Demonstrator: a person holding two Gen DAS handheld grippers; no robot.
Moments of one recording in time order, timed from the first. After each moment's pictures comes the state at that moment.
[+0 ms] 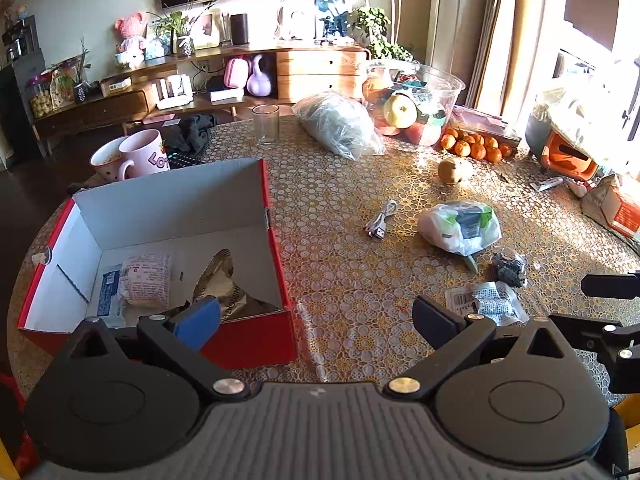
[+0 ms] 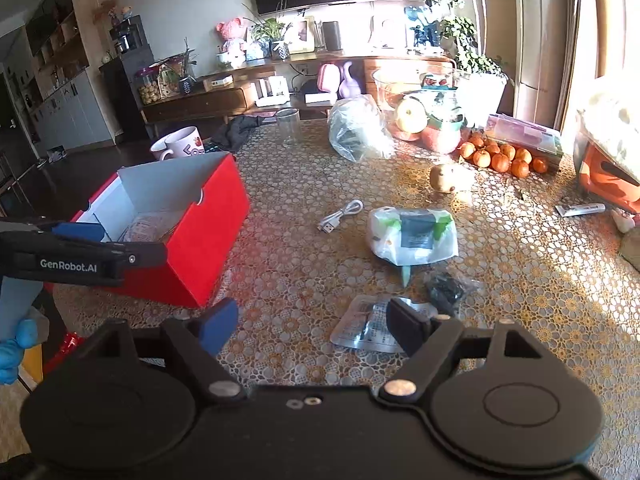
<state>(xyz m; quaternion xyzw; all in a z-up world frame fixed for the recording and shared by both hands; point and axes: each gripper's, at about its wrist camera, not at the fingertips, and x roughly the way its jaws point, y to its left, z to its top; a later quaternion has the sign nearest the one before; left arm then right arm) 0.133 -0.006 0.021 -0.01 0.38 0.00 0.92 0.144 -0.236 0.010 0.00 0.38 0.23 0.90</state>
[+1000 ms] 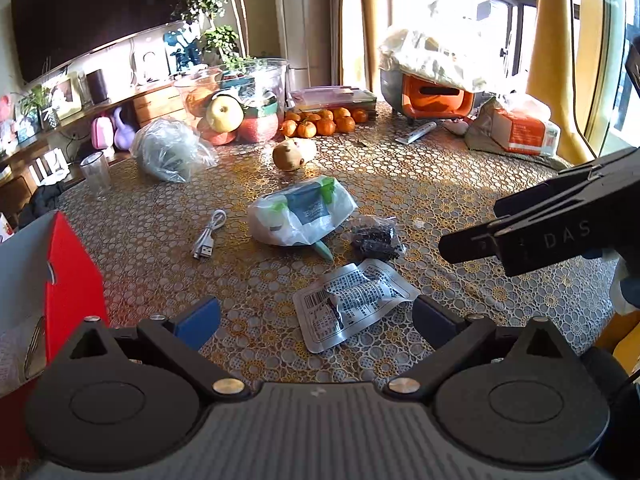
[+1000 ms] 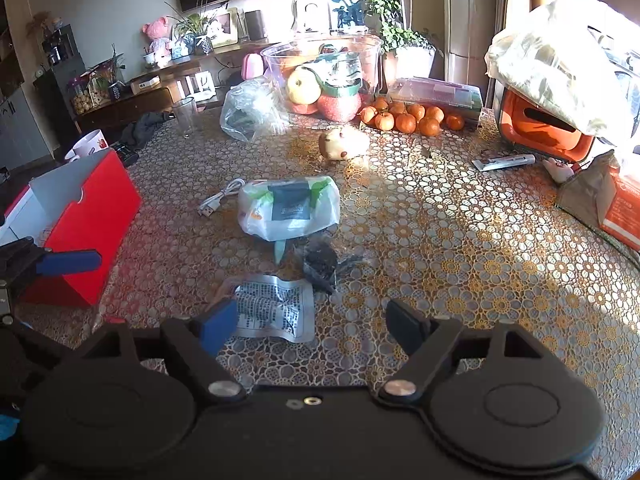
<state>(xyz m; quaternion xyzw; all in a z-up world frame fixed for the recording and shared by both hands) 0.154 -0.132 -0.043 0.10 0.34 -0.18 0.92 0.186 -0.315 -0.039 0.01 0.40 0.14 0.90</state>
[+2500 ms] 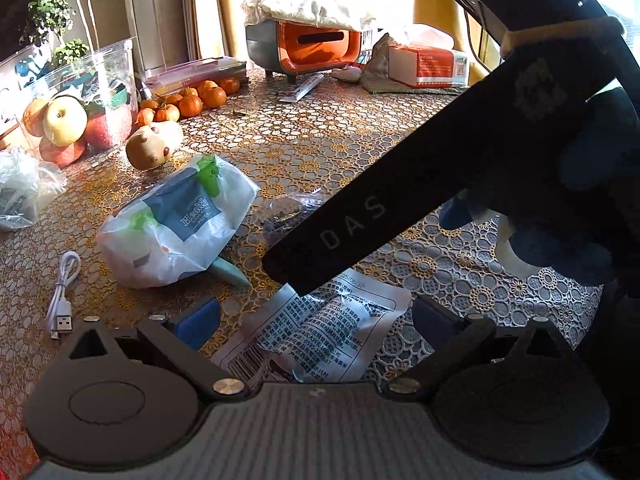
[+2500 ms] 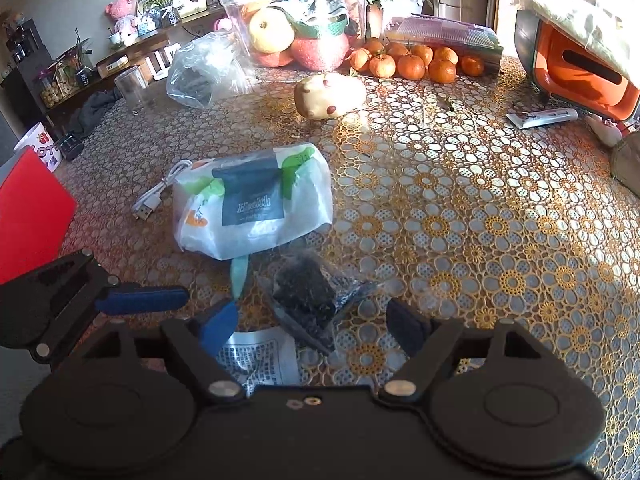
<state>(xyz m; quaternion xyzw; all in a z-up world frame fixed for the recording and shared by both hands) 0.243 -0.167 -0.122 0.17 0.34 -0.38 0.84 0.287 -0.293 -0.112 0.03 0.46 0.11 0.88</state>
